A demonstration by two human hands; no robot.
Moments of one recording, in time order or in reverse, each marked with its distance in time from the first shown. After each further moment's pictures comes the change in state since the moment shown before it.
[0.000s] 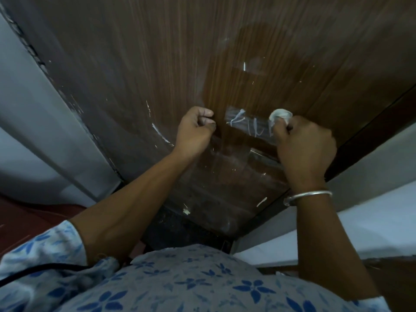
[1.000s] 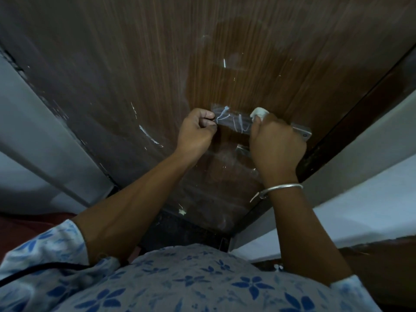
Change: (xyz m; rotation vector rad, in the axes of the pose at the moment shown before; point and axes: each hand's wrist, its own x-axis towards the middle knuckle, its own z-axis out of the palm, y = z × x) left_hand -0.003 -0.003 0.025 0.019 -0.082 0.024; right_hand -0.012 -0.014 0.007 -0.191 -0.023 -0.032
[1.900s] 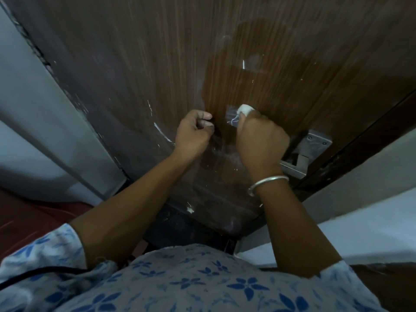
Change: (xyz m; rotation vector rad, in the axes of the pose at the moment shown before) left_hand 0.000 -0.007 -0.024 0.024 0.126 -0.011; right_hand 0.009 -0.041 0.022 0.041 0.056 -0.139
